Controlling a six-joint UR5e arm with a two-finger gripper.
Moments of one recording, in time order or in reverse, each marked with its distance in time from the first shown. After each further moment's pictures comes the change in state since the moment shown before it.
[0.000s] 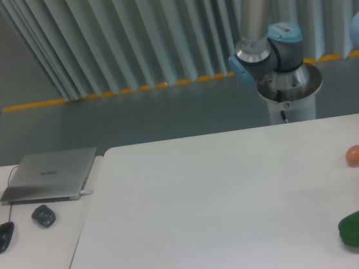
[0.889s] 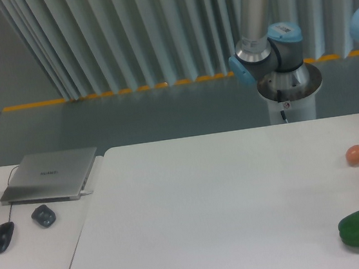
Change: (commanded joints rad) arm 0.066 0.040 -0.061 0.112 -0.002 -0.021
